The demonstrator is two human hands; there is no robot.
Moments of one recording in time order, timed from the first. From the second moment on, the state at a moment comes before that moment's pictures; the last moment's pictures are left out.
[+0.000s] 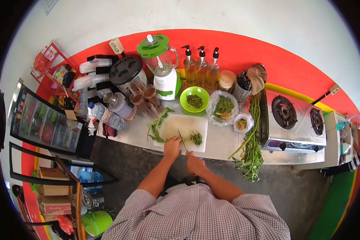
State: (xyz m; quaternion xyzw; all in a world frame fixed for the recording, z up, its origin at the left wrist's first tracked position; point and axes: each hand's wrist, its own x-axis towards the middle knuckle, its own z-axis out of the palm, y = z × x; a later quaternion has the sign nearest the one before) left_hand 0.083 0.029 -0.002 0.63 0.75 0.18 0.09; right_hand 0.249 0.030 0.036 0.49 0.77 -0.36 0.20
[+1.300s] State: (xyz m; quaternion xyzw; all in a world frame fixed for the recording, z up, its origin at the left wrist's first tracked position) left_hand 0.052 0.023 -0.030 0.62 0.64 0.43 0.16; right_hand 0.206 0.031 0.052 0.55 0.73 -0.36 0.22
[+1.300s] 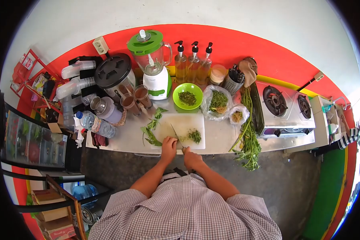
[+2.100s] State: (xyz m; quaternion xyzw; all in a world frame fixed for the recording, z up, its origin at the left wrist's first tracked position) left_hand 0.049 0.038 -0.010 0.62 0.68 0.34 0.19; right_hand 0.211 0.020 0.048 0.56 0.75 -0.29 0.17
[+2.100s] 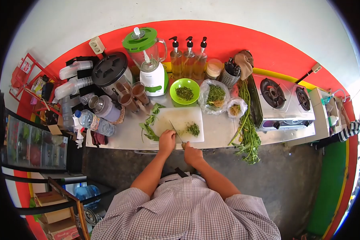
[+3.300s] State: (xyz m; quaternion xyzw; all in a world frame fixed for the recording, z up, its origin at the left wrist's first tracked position) left_hand 0.040 0.060 -0.017 0.61 0.71 0.31 0.19; right_hand 0.198 0.052 0.060 0.51 0.69 -0.42 0.30
